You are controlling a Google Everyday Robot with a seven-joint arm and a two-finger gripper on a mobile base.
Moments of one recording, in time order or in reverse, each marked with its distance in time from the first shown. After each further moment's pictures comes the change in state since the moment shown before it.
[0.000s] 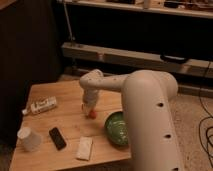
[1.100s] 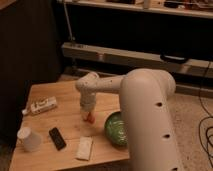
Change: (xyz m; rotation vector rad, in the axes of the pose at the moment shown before) arm 0.010 0.029 0.008 -0.007 0.044 0.047
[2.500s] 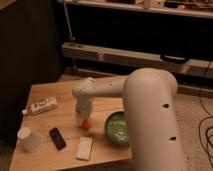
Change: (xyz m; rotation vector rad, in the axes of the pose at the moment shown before) arm 0.009 0.048 0.007 -0.055 -0.013 -0.003
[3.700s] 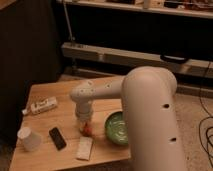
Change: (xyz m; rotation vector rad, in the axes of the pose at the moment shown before) arm 0.026 0.018 -0.001 0.013 0.079 0.073
